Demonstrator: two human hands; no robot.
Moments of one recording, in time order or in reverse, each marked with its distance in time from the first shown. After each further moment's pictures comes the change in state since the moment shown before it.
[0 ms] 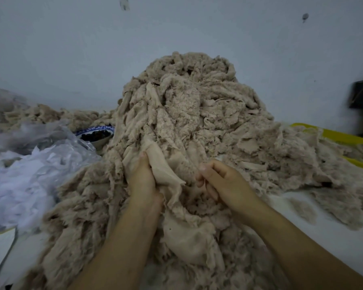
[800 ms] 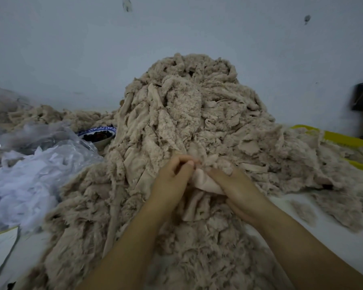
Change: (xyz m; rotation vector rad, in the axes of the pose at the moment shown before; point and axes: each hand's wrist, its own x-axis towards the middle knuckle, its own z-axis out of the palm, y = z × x) left_hand -0.006 -0.029 -0.008 0.698 -0.497 0.487; right_hand 0.013 0.017 -0.004 0.257 0.072 0.143
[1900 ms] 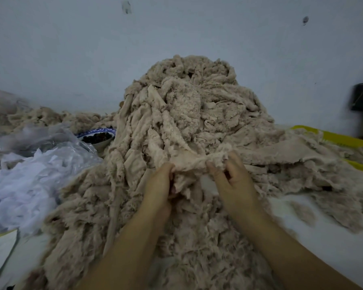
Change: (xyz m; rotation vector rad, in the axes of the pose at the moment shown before) left_hand 0.009 -0.001 -0.007 -0.396 0.170 -0.548; right_hand -0.012 -0.009 0.011 -0.567 0.314 -0.432
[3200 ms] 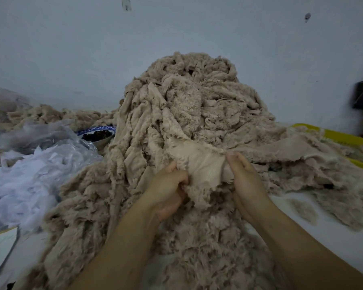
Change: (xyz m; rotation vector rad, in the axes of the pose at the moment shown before) left_hand -0.013 0.004 0.004 -0.114 -0.338 -0.016; right_hand 0.012 0.026 -0.004 0.553 0.008 0.482
